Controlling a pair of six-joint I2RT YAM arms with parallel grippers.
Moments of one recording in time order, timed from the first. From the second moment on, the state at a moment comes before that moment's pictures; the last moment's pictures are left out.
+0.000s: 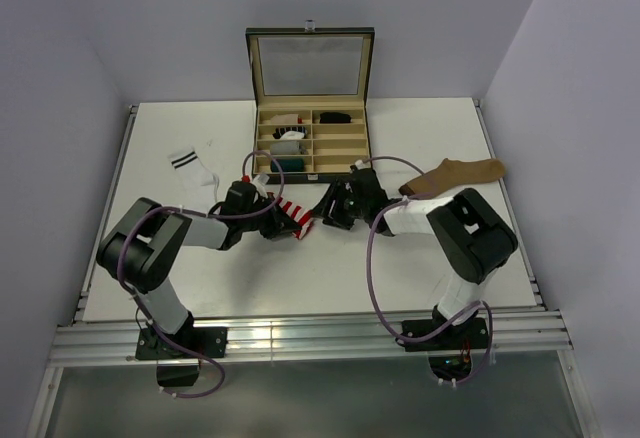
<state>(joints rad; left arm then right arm) -0.48 1.72 0.60 0.46 0.45 -0.94 0.56 1.72 0.75 0.29 -0.27 0.96</state>
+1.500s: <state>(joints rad) -0.88 1.43 0.68 0.20 -0.24 -0.43 0.63 1.83 1.01 -0.06 -0.18 0.88</state>
